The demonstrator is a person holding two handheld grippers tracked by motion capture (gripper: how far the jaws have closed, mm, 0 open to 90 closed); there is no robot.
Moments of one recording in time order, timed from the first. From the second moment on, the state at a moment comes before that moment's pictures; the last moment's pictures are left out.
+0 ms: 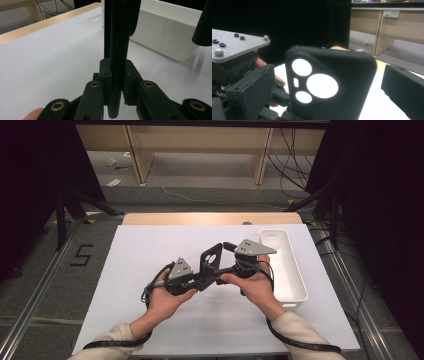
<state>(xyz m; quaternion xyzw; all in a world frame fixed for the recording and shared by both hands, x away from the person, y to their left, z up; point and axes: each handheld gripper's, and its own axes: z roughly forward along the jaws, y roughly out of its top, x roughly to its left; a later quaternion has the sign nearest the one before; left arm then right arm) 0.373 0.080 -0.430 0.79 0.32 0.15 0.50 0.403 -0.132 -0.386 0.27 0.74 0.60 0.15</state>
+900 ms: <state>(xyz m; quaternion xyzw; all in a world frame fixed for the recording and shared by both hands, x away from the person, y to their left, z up) 0.370 0.072 -0.431 0.79 0.32 0.15 0.51 0.399 -0.128 -0.390 0.30 0.71 0.61 0.18</state>
